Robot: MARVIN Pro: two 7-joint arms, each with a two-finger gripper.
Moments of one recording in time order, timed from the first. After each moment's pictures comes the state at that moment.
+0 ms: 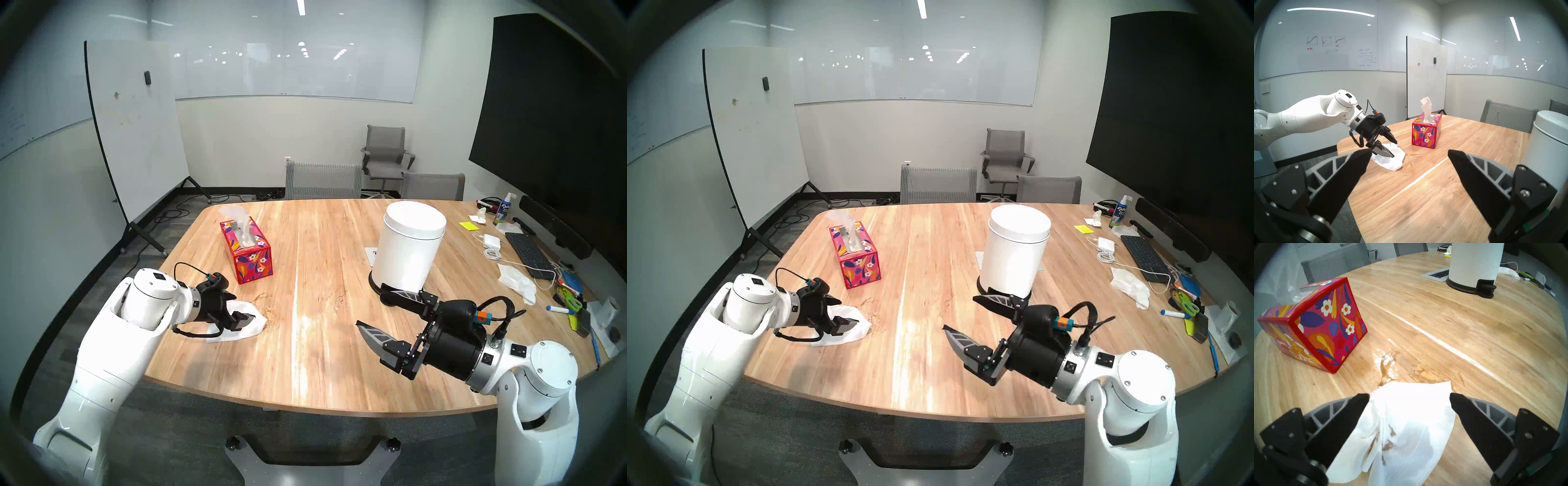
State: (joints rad) left arm 1.44 -1.01 -1.48 -1.64 0.03 0.66 -0.86; right arm -2.04 -1.48 1.84 -2.39 0.11 0.40 1.04
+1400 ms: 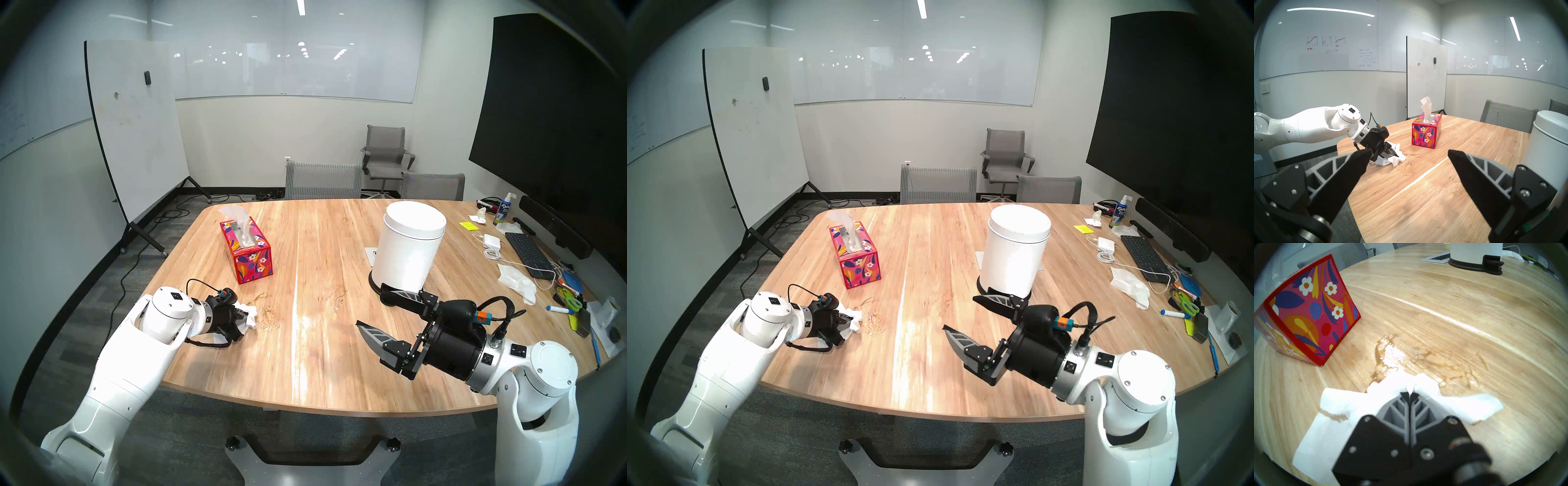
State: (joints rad) left arm 1.44 -1.05 -1.42 -1.52 0.10 0.50 -0.76; right arm -2.04 -1.48 1.84 -2.39 0.11 0.40 1.04
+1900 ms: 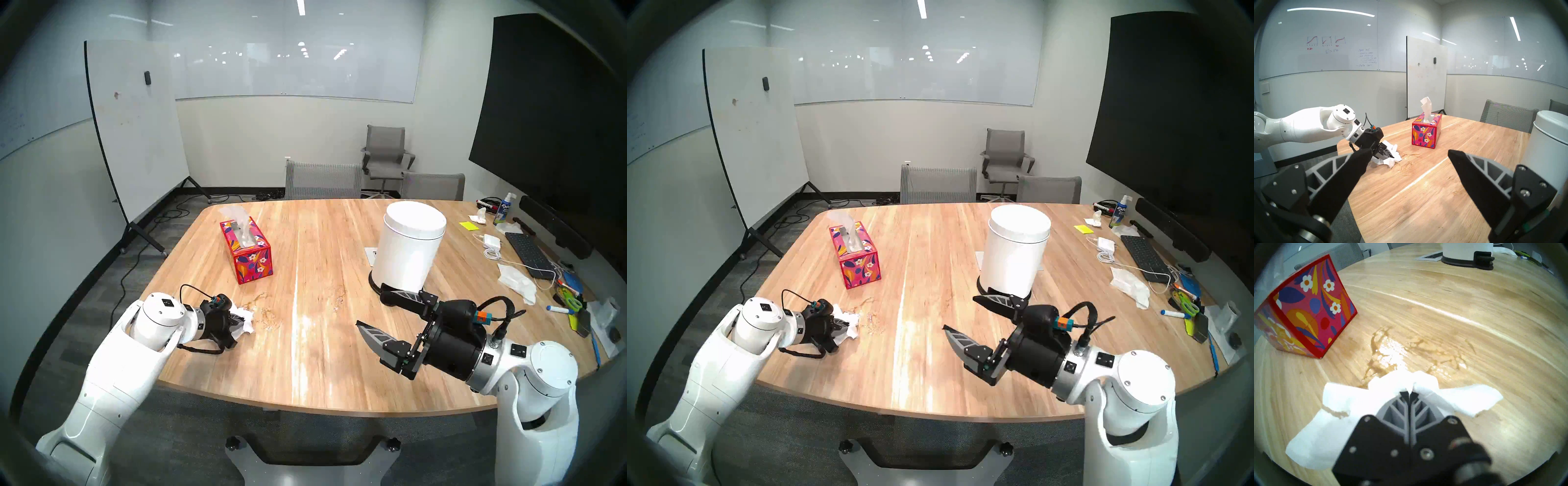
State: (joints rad) left arm 1.50 -1.02 -1.45 -1.57 0.09 0.48 -0.78; right arm -2.04 -1.48 1.84 -2.39 0.11 0.40 1.04
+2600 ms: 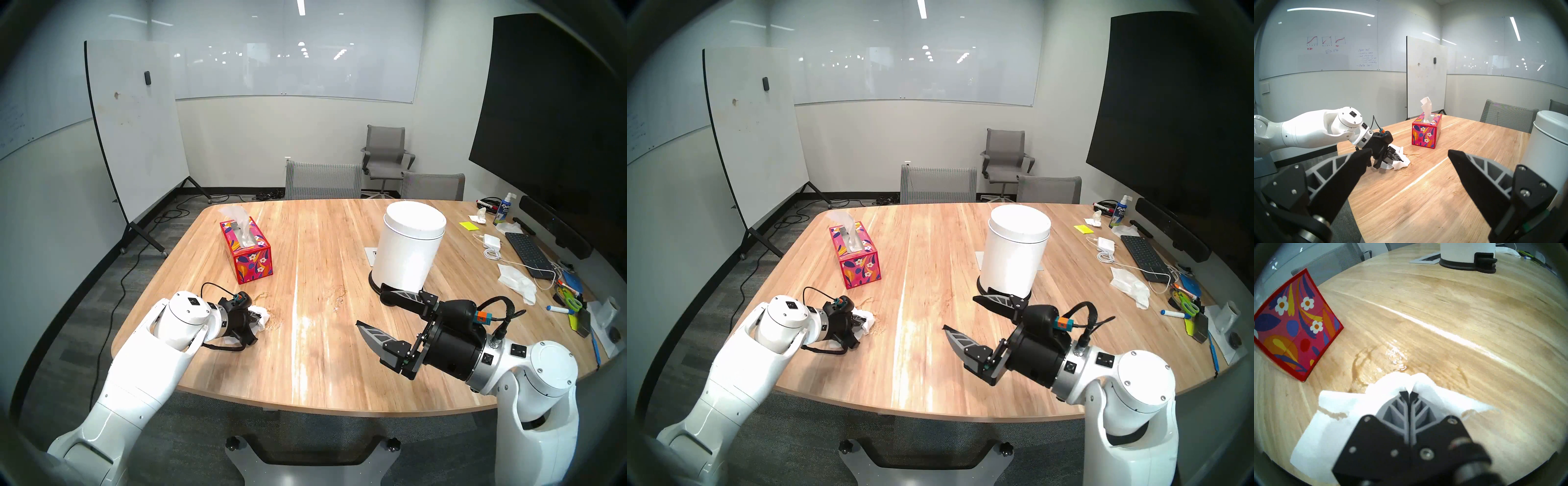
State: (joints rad) left arm 1.43 -1.11 -1.35 -1.55 0.14 0.55 -0.69; right arm -2.04 -1.48 1.84 -2.39 0.11 0.40 1.04
